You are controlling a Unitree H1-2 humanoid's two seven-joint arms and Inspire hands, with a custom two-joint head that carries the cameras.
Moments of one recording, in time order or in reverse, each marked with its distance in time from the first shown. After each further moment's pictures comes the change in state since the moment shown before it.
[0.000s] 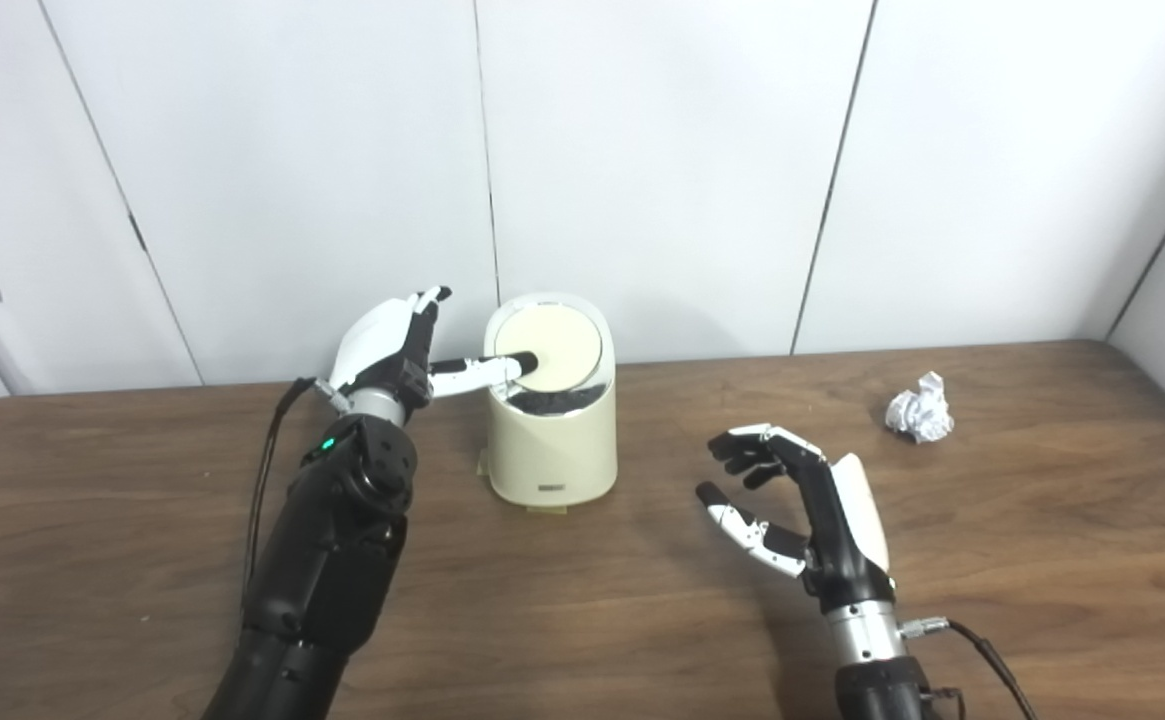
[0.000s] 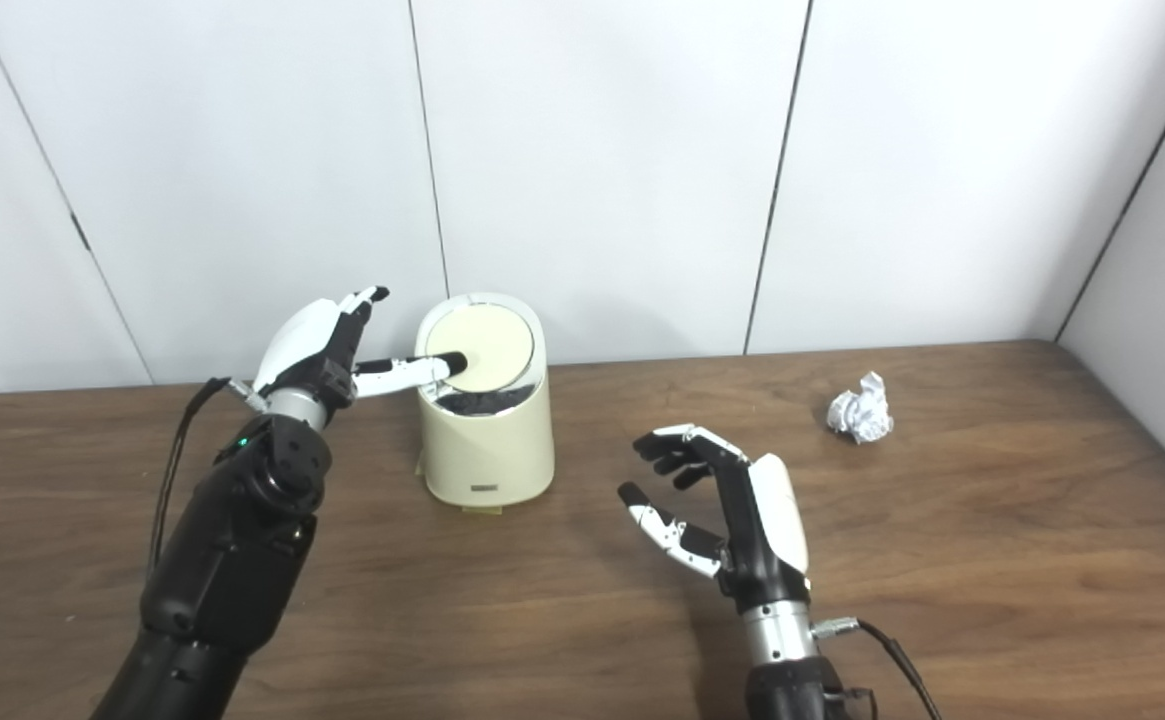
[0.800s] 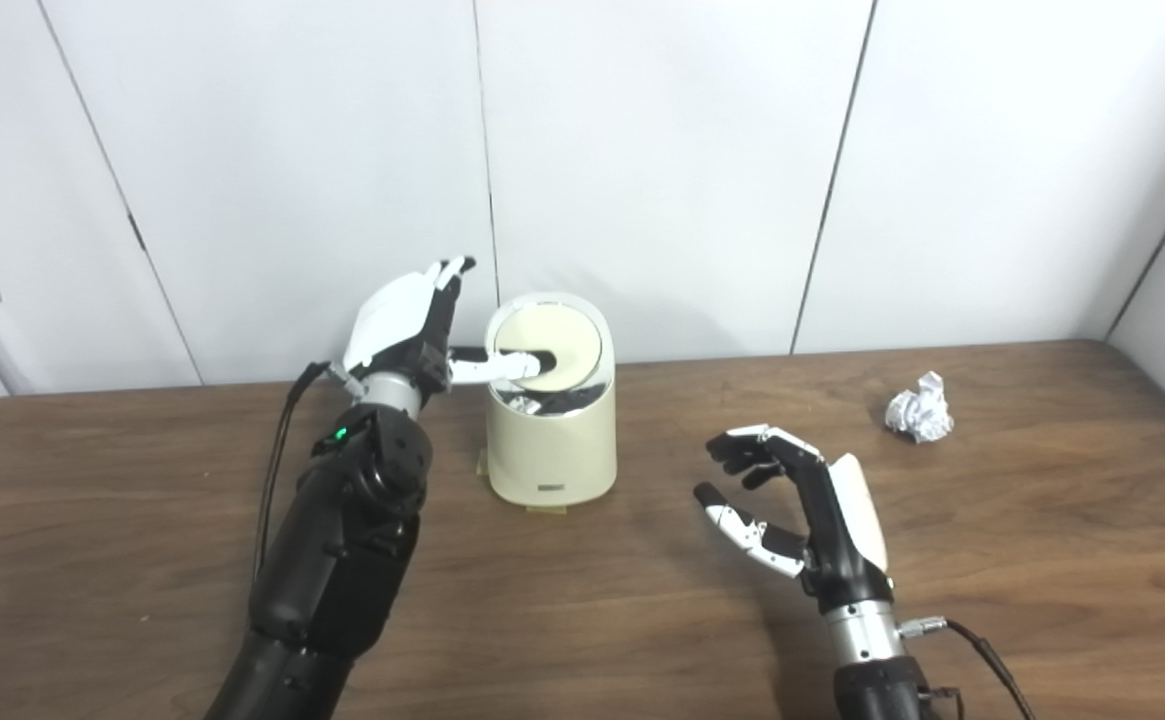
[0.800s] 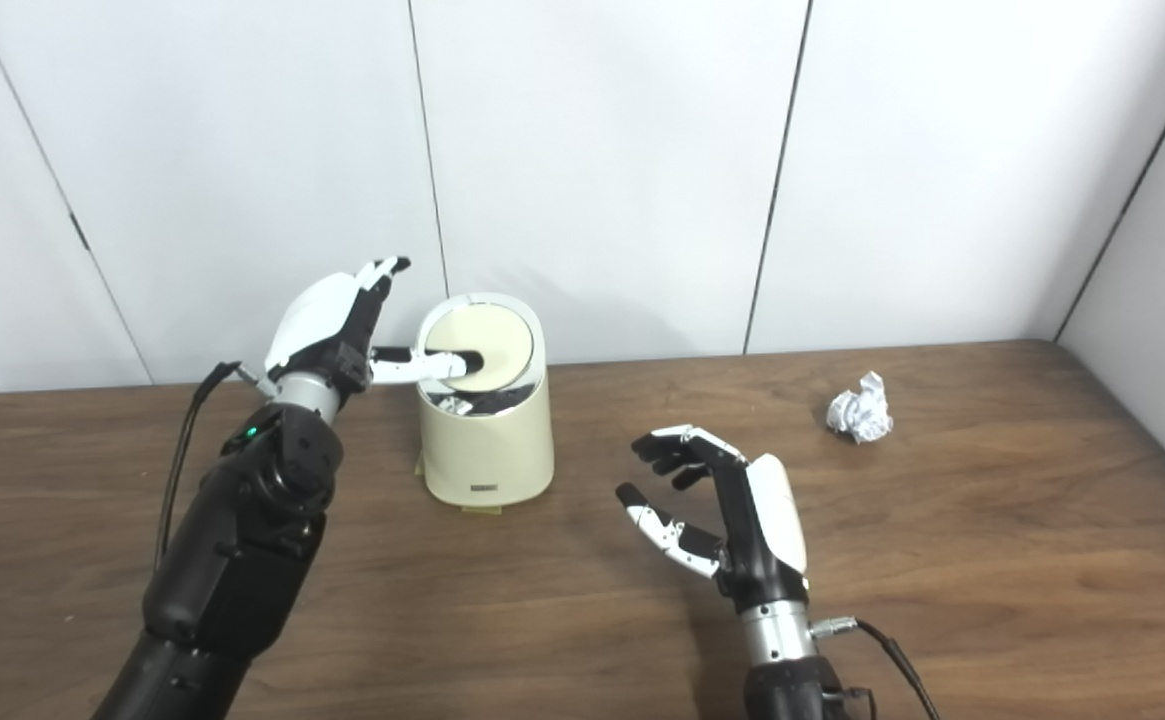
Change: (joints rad) left arm 0.000 0.001 -0.059 -0.113 0.038 0.000 0.006; right arm -0.002 0.001 0.005 0.000 -0.004 0.010 0.000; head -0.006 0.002
